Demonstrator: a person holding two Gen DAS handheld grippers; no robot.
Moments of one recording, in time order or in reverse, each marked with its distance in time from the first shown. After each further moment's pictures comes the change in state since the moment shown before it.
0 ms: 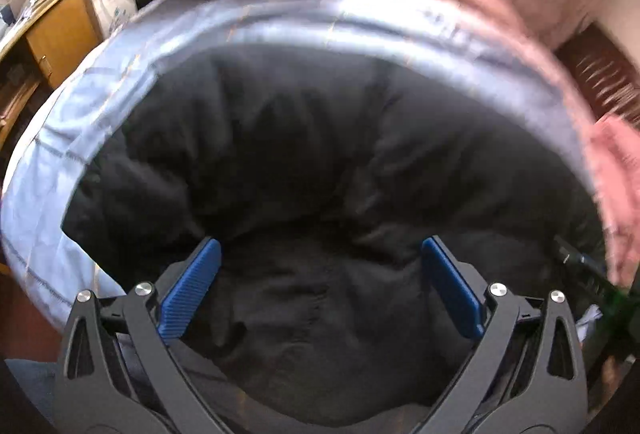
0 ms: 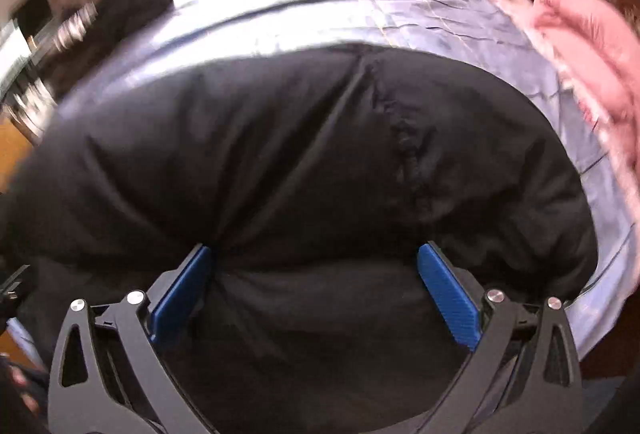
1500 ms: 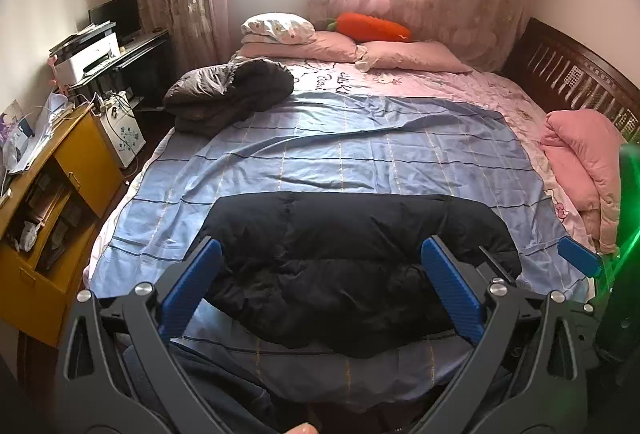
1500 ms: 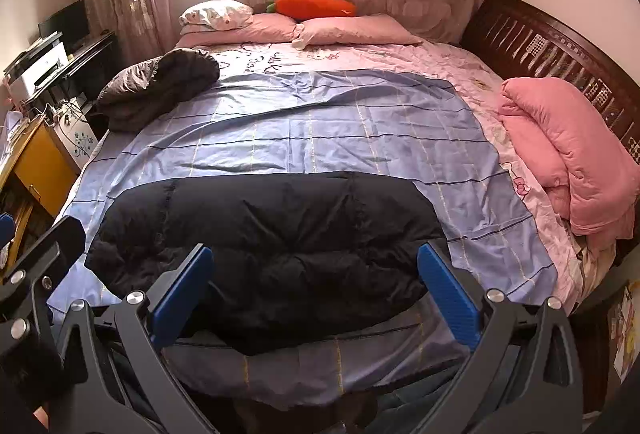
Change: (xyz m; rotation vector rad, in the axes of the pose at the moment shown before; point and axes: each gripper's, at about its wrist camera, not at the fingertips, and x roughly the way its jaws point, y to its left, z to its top) left arm -0.242 -0.117 0.013 0.223 -0.215 0.060; right arm -0.225 0.061 0.011 -0.155 -0.151 -0.121
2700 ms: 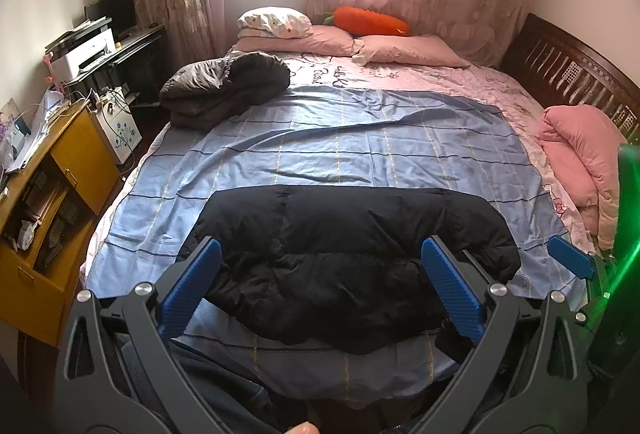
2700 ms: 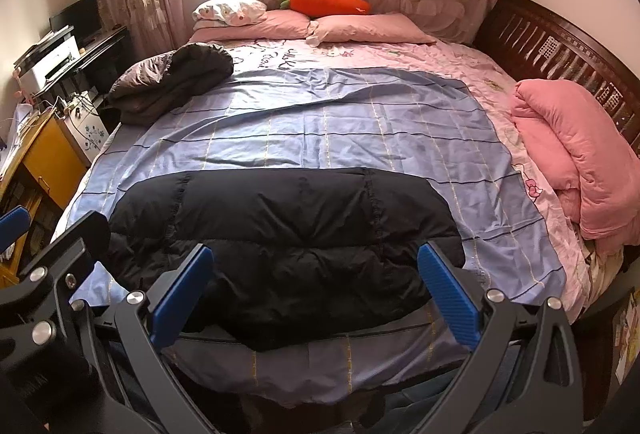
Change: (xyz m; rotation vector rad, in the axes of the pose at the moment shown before) left arm 0.009 0.002 -0.001 0.009 0.023 -0.023; right arm 0.002 0.011 -0.004 -0.017 0.007 0.040
